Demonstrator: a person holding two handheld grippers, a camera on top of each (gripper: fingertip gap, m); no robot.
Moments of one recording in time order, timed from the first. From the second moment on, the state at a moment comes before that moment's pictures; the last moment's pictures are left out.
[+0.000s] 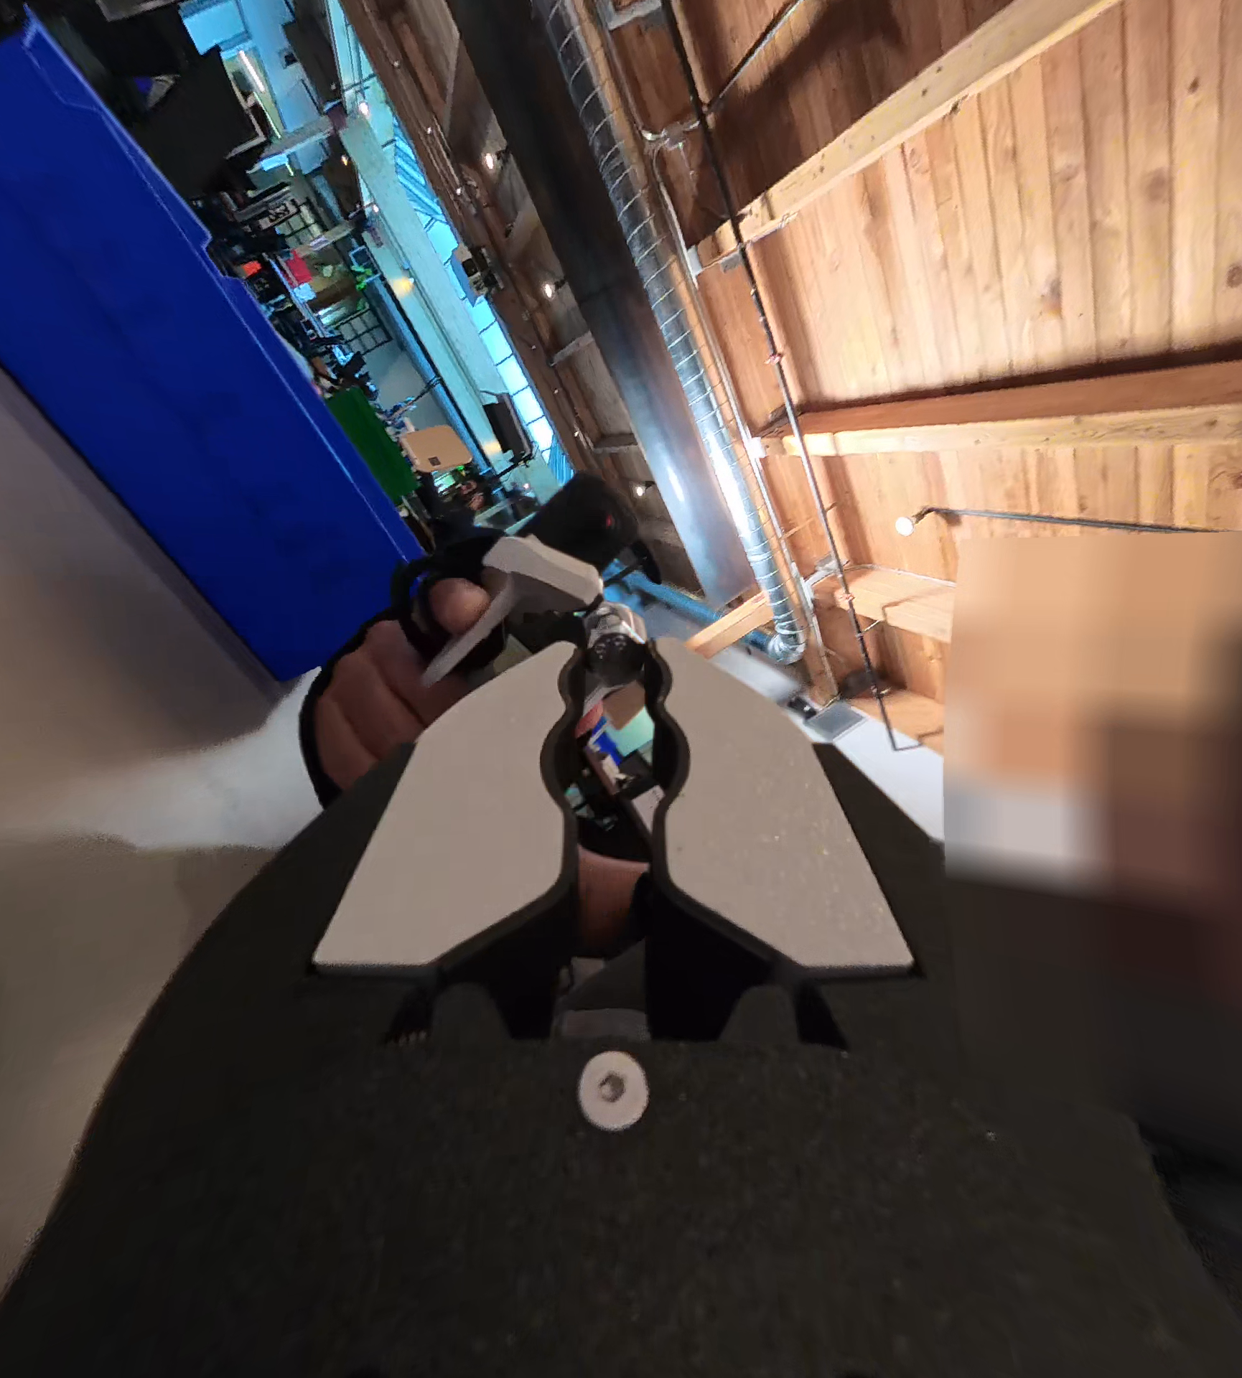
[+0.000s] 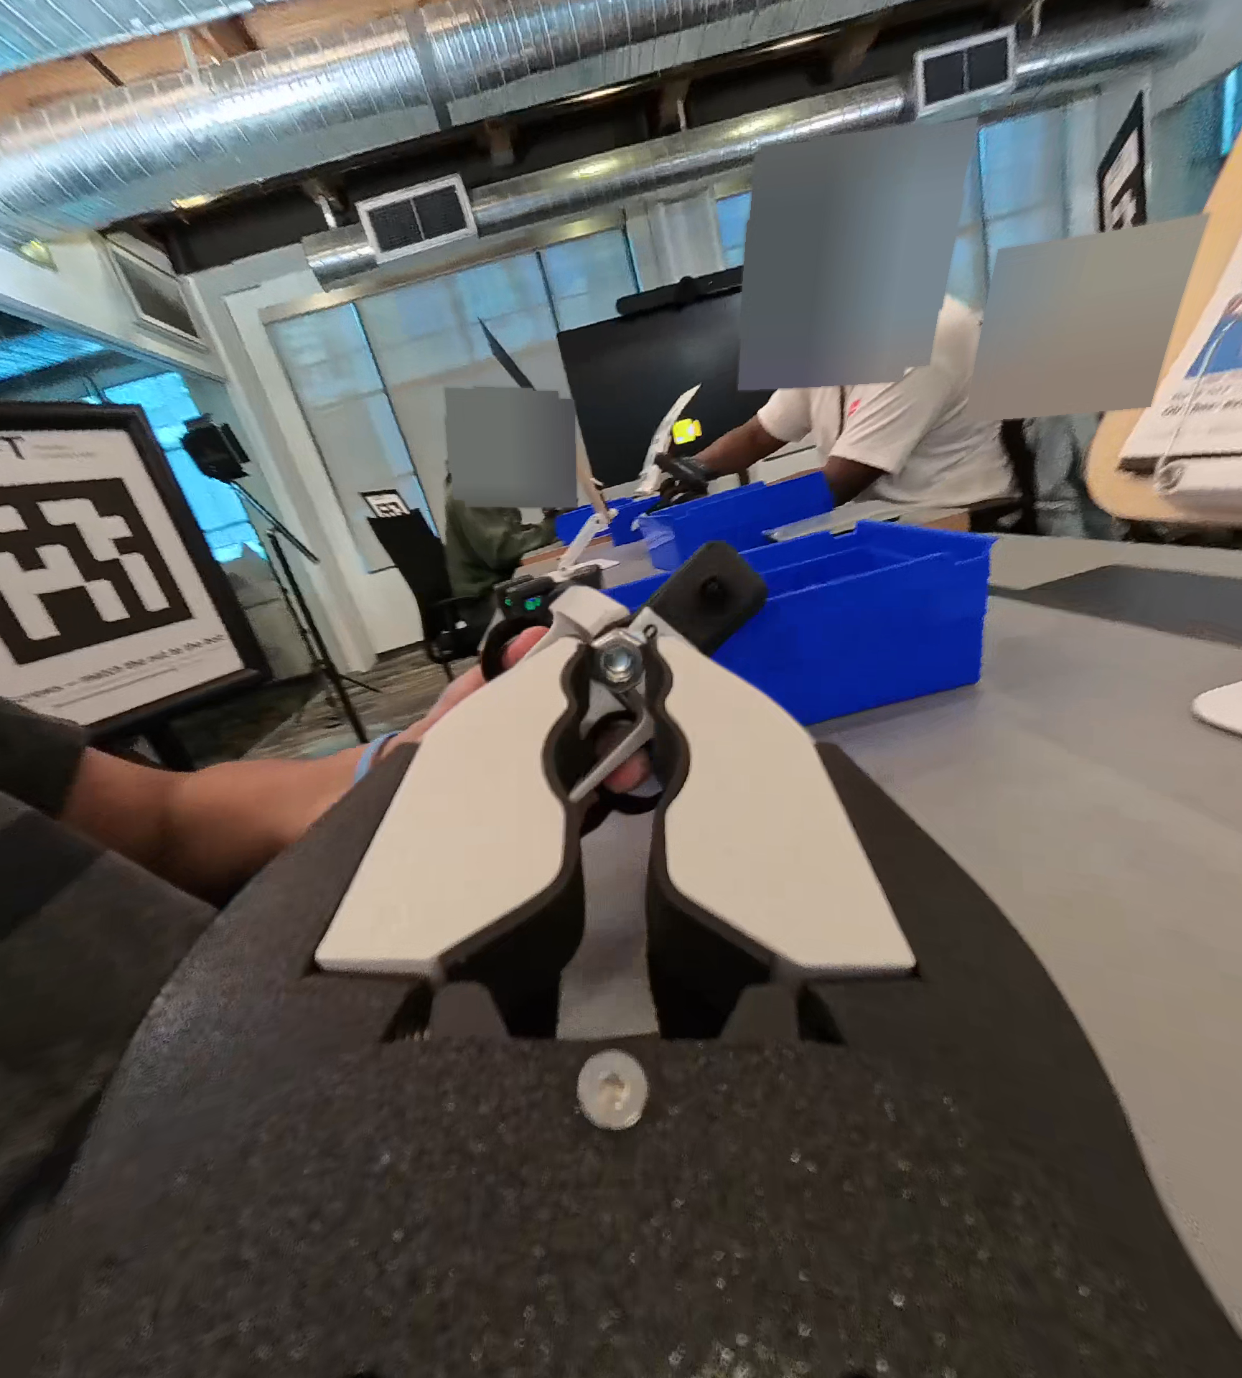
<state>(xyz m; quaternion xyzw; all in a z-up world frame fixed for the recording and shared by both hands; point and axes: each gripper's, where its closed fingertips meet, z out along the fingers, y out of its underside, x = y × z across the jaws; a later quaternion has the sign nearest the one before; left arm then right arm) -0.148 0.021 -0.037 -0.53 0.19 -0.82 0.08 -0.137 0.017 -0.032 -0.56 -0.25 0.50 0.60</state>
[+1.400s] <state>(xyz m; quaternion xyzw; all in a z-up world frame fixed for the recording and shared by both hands) -0.154 0.028 -0.059 -0.56 0.47 -0.53 0.43 -0.135 0.015 -0.078 -0.66 -0.07 0.70 0.26</state>
